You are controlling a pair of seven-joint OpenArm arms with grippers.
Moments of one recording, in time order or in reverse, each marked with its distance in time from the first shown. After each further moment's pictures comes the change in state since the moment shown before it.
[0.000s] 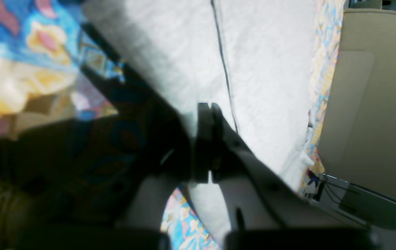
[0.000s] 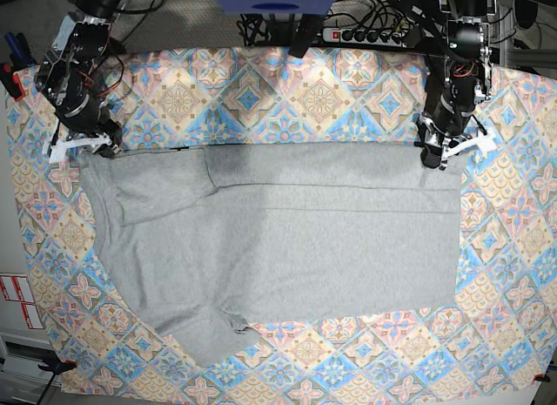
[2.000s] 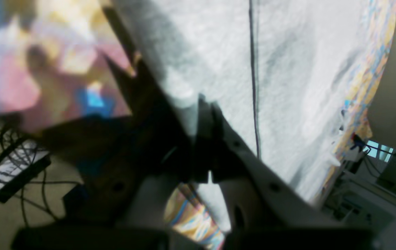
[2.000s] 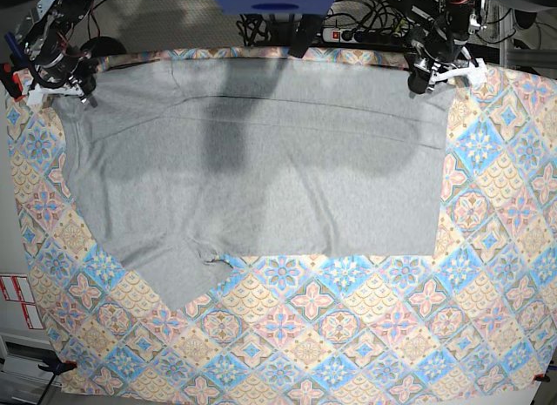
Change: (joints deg) left arm 22.6 0.0 0.2 11.9 0.2 -0.8 1.1; right arm -5.9 -0.4 16.0 -1.8 1.5 0.7 -10.1
